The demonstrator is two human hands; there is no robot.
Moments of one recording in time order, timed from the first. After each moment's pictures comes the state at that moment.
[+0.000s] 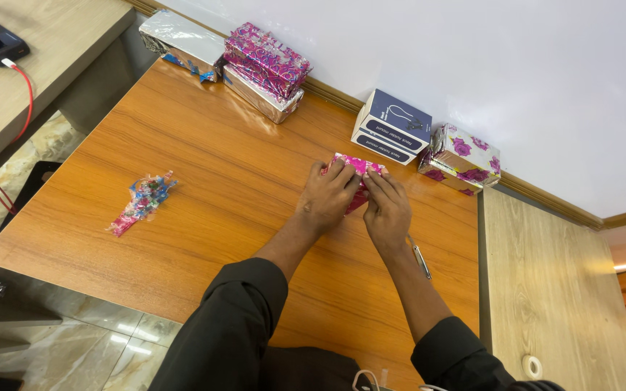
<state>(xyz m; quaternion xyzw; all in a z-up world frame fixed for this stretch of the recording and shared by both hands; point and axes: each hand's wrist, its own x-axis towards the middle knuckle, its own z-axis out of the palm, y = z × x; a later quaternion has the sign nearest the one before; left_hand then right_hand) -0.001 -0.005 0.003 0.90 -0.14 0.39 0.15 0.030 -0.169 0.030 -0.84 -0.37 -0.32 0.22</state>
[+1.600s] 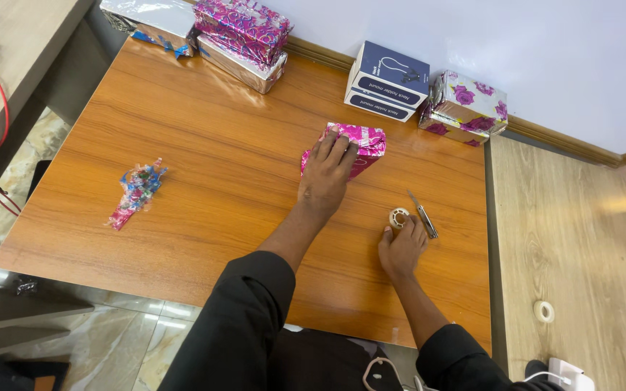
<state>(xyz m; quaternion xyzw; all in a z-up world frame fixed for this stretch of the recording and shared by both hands) -0.009 -0.029 -0.007 0.90 -0.11 0.35 0.25 -0.032 -0.295 -0.141 -0.96 -0.04 -0.18 0.19</state>
